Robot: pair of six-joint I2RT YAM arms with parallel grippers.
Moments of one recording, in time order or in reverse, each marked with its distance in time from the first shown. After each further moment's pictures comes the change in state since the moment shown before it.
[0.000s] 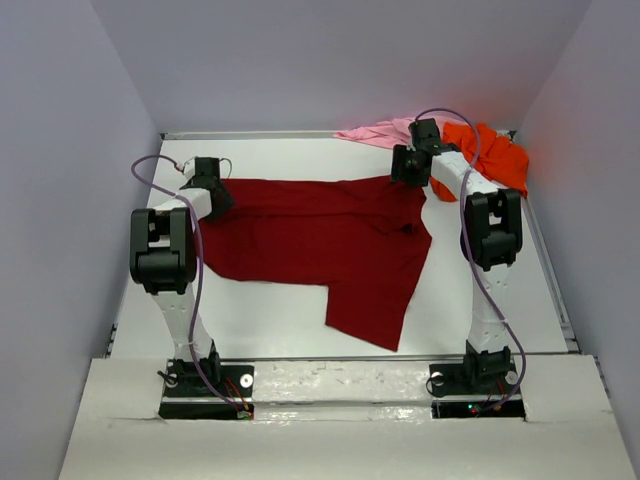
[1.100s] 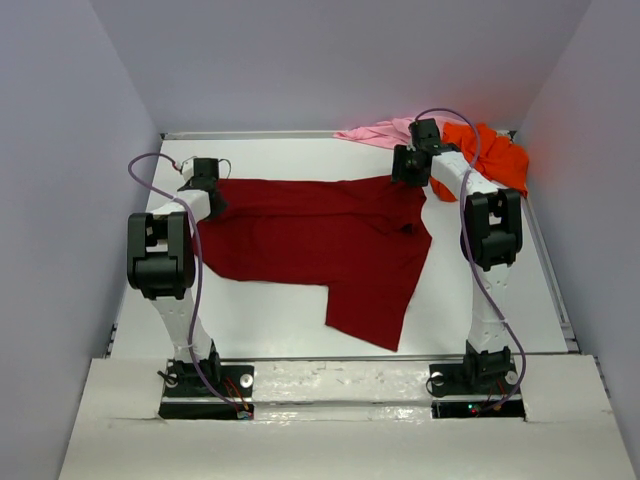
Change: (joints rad) left arm 0.000 -0.056 -0.038 -0.014 -0.064 0.049; right arm 0.000 0.000 0.000 0.000 0.010 -0.004
